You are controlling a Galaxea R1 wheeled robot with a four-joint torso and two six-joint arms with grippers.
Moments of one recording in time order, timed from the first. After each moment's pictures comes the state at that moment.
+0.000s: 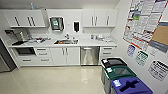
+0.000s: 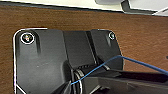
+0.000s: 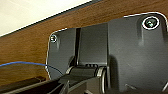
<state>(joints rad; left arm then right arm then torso) 1.45 2.75 -2.20 0.00 -0.09 0.13 -1.47 2.89 -2.41 0.09 0.10 -0.05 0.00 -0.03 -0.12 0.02</state>
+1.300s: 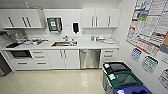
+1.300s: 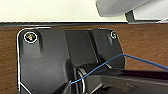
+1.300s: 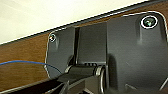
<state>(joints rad) 1.45 2.73 -2.20 0.00 -0.09 0.13 -1.48 2.89 -2.42 0.09 0.10 -0.05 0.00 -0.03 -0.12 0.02</state>
